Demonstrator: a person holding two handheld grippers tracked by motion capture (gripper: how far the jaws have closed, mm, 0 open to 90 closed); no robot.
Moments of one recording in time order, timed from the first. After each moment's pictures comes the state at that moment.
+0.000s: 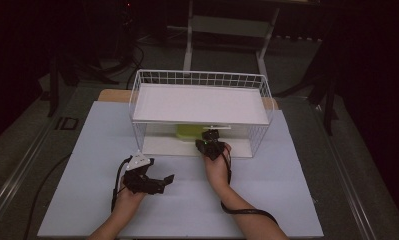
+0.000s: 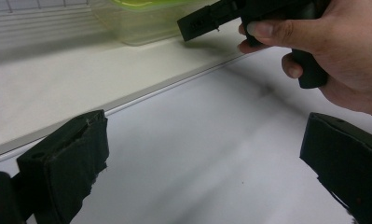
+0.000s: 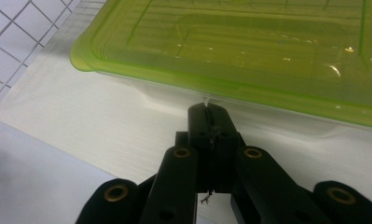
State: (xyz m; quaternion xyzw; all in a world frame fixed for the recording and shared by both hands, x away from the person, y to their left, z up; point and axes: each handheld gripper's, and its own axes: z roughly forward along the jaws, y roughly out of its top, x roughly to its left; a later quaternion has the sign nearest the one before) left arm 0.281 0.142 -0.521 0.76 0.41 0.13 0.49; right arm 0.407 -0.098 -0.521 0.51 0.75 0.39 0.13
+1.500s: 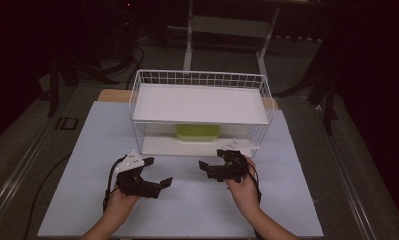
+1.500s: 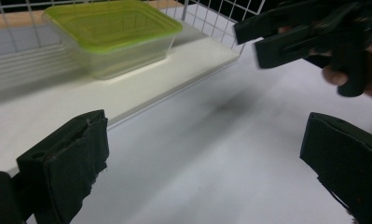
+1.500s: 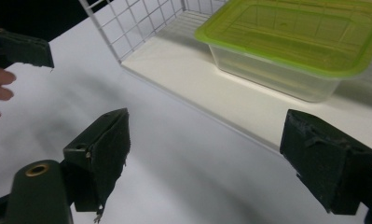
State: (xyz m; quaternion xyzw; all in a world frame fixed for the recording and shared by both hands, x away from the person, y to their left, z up) left arm 0.259 0.153 -0.486 0.76 0.37 0.11 0.52; right arm 0.316 -0.157 -0.471 0.39 0.79 0.46 0.10
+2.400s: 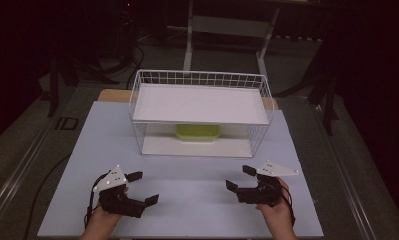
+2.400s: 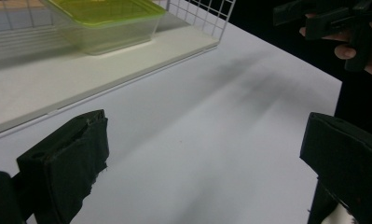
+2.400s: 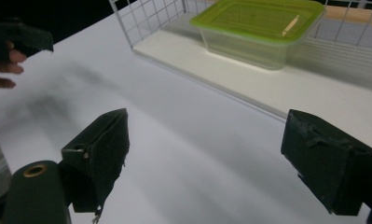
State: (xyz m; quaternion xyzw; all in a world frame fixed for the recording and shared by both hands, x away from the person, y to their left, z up) left arm 0.219 0.181 -0.496 0.76 0.34 0.10 0.54; right arm 0.257 -0.233 -0.468 0.37 0.78 0.49 0.12
